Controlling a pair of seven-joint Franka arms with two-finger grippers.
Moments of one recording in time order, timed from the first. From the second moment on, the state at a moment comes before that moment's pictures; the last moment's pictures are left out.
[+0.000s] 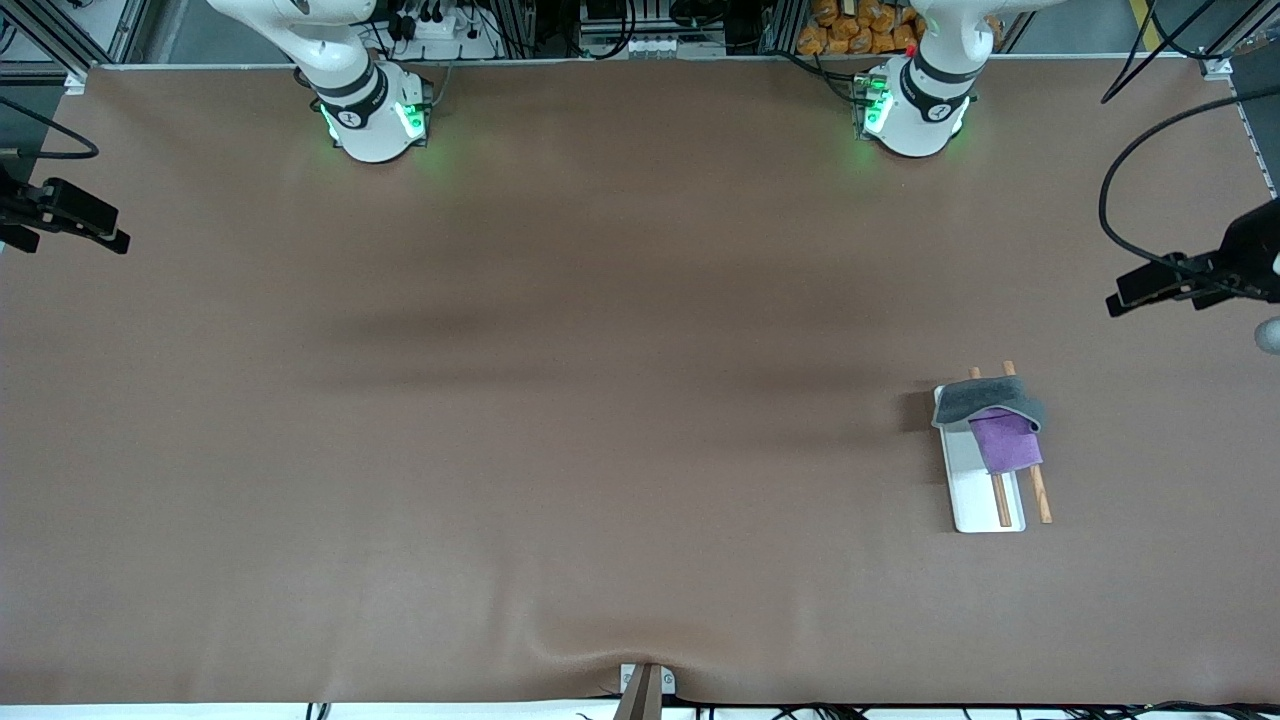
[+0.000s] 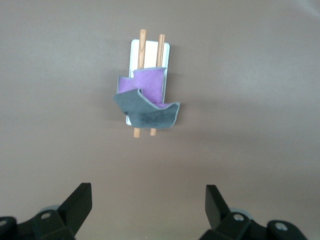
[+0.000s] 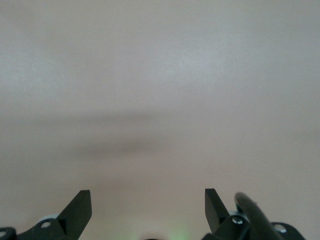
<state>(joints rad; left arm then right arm) 0.02 0.12 -0.02 -1.43 -0.06 1.51 -0.10 -0.08 -0.02 0.00 -1.54 0.00 1.46 -0.05</state>
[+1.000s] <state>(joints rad) -0.04 -0.08 0.02 -1.63 -0.03 1.51 -0.12 -0.08 -0.01 0.00 -1.54 0.00 1.46 -0.05</state>
